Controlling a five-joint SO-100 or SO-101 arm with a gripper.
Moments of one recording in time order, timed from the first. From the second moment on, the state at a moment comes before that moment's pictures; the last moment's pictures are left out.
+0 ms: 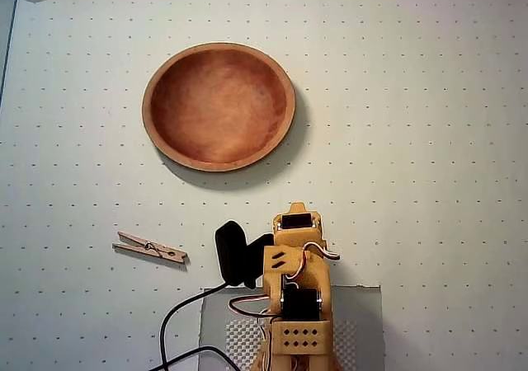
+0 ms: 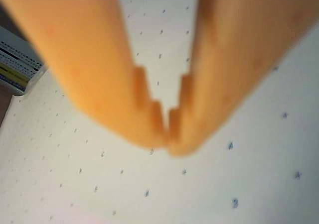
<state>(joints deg) -0.3 196.3 180.4 56.2 -3.3</state>
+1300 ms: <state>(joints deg) -4.9 122.9 94.9 76.3 -54.1</state>
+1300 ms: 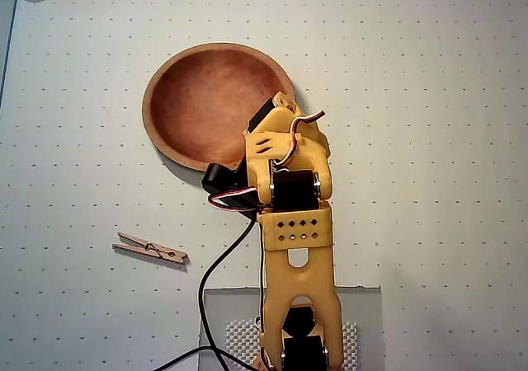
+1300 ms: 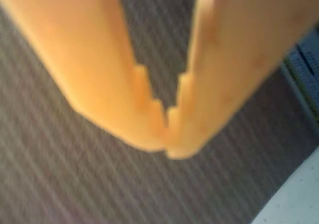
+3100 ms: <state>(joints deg) -46.4 107.2 103.0 100.9 -90.3</state>
